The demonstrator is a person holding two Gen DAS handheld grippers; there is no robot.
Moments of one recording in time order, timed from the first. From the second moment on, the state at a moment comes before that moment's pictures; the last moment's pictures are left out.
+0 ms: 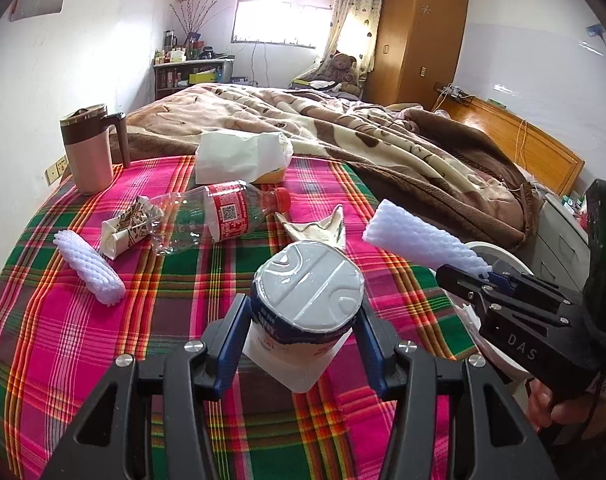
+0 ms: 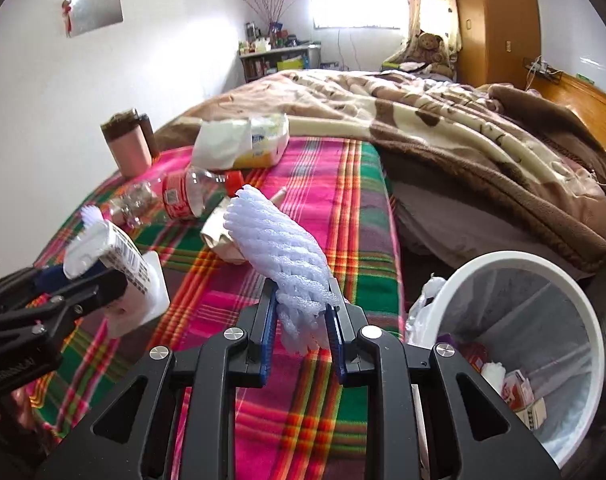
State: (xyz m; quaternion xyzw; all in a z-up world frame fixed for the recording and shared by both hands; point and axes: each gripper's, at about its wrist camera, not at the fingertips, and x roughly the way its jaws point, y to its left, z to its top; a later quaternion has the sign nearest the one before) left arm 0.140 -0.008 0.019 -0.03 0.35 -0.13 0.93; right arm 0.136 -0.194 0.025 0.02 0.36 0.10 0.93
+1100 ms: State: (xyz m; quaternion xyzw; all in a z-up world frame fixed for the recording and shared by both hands) left arm 0.122 -0.142 0.045 0.03 0.32 -0.27 0.91; right arm 0.074 -0.307 0.041 0.09 0.32 -0.07 0.94
